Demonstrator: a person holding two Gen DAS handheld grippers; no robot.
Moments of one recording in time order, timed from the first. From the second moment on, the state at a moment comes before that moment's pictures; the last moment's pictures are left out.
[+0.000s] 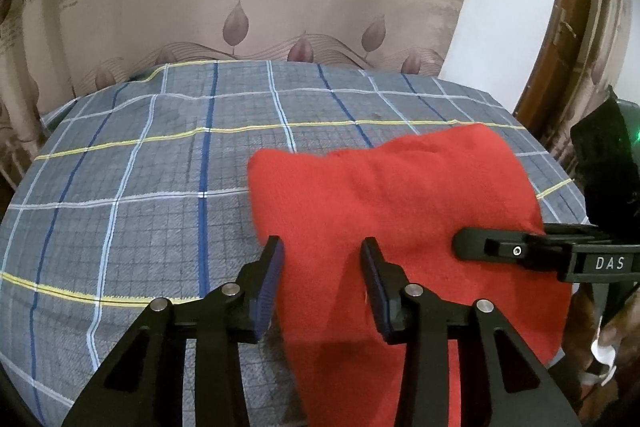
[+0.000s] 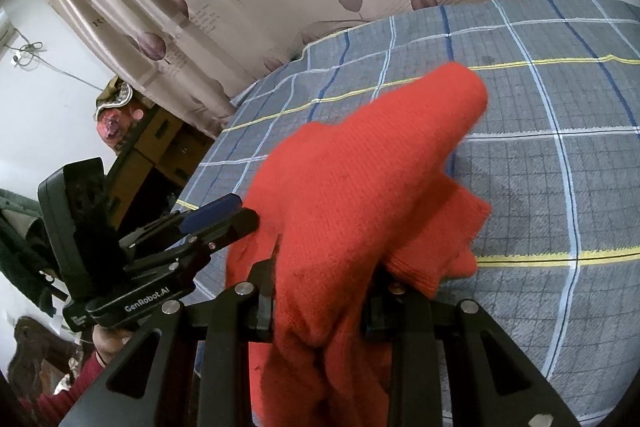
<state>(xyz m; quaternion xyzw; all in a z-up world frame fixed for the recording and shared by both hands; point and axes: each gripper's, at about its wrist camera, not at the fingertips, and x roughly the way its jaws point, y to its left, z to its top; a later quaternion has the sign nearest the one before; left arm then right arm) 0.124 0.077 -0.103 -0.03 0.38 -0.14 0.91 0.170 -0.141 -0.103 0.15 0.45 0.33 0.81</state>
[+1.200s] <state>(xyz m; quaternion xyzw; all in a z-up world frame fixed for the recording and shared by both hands) 0.127 0.081 -0.109 -0.06 0.34 -0.21 0.92 0.165 -0.139 -0.099 0.11 0.42 0.32 0.84</state>
